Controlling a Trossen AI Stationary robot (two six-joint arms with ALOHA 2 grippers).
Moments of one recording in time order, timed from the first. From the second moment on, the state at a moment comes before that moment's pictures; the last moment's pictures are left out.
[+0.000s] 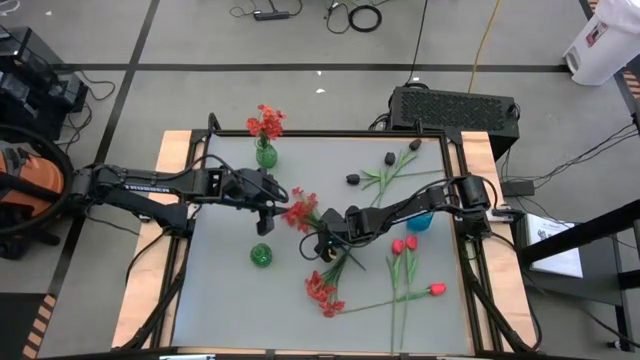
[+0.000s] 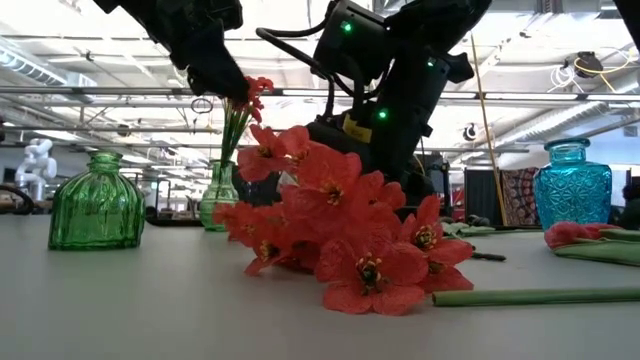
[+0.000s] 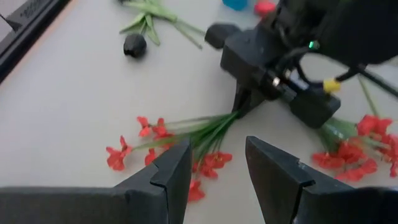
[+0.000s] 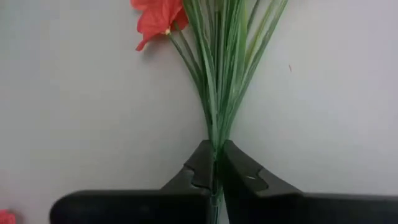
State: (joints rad) left arm 0.04 1.15 0.85 -0.38 -0.04 -0.16; right arm 0.12 2.00 1.25 -0.39 0.23 0.80
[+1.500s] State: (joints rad) left arm -0.28 0.98 0.85 -0.11 -0.07 0.15; right arm 0.55 1.54 1.25 -0.34 1.19 0.47
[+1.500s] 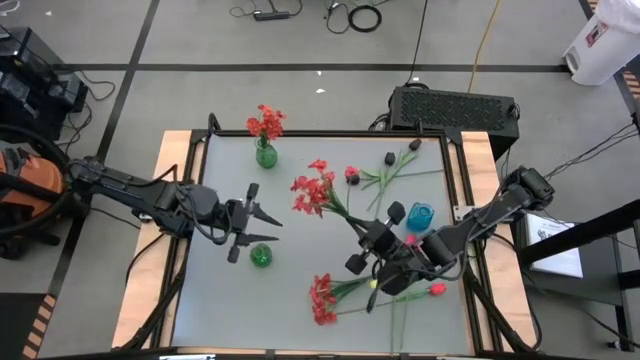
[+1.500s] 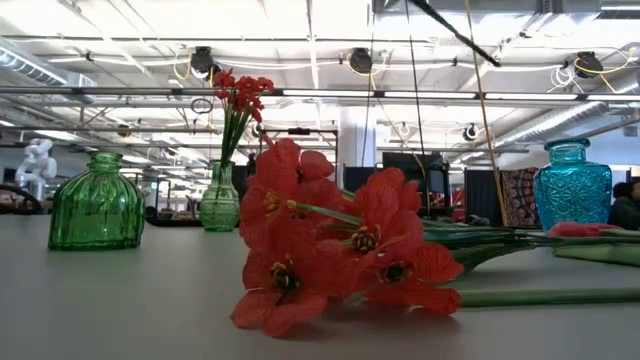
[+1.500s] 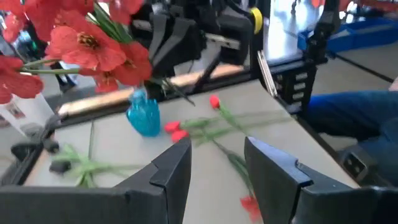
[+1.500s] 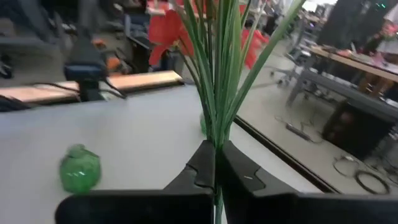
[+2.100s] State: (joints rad) left arm -0.24 1.15 0.85 0.32 -0.06 0.24; right arm 0.51 1.55 1.25 0.19 0.84 -0.08
